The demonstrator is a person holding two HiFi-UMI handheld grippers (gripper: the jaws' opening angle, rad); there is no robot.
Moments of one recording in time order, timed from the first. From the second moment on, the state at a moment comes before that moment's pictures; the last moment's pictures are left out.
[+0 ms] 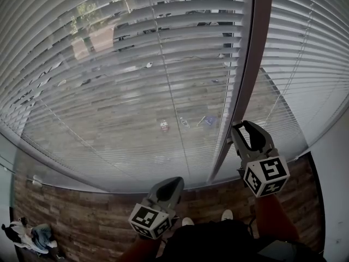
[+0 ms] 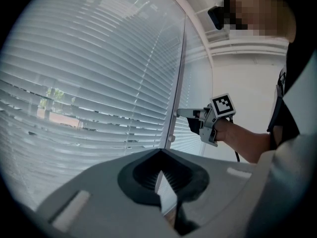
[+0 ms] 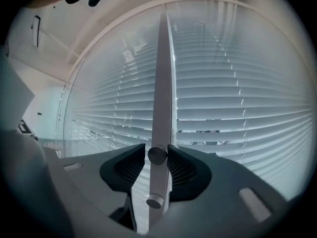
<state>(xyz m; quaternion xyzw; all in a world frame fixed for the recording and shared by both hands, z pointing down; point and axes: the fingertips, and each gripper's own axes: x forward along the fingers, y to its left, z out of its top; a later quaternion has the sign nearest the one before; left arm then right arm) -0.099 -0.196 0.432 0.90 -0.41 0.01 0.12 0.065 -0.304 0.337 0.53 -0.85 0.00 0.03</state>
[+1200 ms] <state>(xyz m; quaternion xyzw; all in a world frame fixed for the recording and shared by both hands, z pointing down) -0.102 -0.196 0.433 0.90 -0.42 0.02 0.12 0.061 -0.312 0.348 0.55 -0.79 -0.17 0.21</state>
